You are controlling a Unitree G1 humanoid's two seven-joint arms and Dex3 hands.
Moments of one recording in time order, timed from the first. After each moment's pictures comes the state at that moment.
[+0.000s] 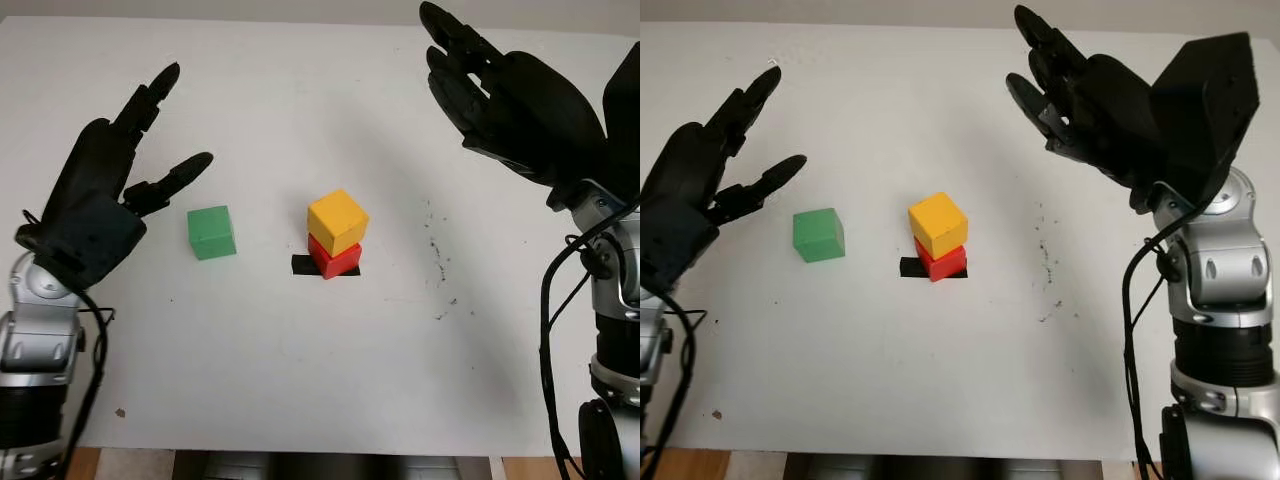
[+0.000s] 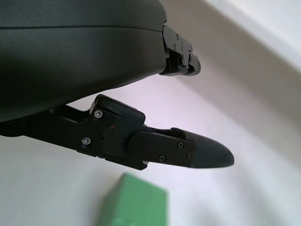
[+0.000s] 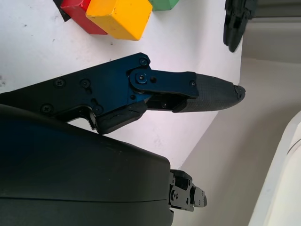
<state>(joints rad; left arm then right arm) -0.34 0.64 0.16 -0.09 0.25 0.05 -0.27 -0.65 -0.52 -0.12 -0.09 0.14 0.48 0.50</state>
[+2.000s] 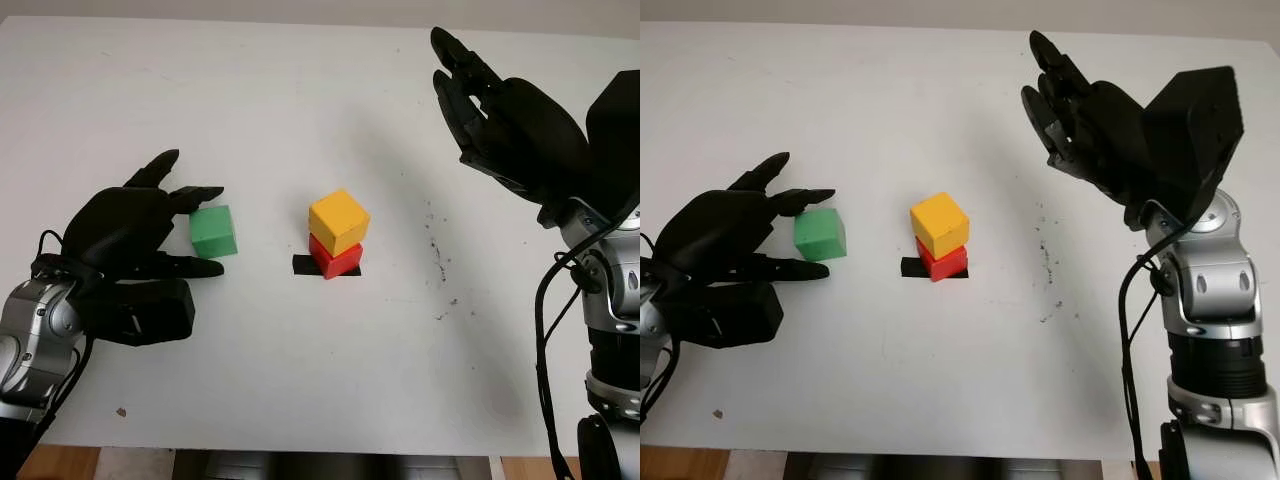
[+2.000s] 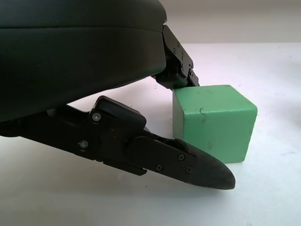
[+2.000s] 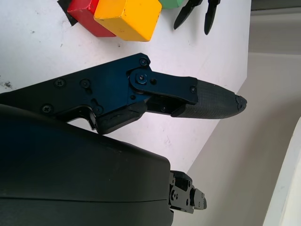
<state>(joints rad) -0.25 0.73 -0.03 -0.05 0.71 -0.08 -0.17 -0.60 -0.51 -0.10 -0.12 0.14 0.49 0.45</state>
